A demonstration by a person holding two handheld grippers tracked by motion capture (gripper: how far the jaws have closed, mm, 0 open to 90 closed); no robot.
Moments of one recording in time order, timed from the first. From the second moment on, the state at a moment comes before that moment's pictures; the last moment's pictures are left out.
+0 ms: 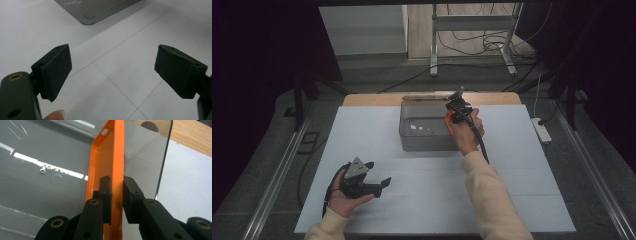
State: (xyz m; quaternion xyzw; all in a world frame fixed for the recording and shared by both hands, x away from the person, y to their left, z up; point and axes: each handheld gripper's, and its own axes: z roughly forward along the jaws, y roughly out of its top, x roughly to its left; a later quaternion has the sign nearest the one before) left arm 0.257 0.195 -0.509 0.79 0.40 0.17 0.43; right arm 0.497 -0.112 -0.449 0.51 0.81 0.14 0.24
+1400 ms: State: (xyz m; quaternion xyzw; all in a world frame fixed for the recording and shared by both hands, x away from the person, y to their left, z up) left arm 0.257 0.196 -0.508 0.79 0.40 0.17 0.43; right arm 0.480 -0.118 -0.421 0.46 0.82 0.22 0.24
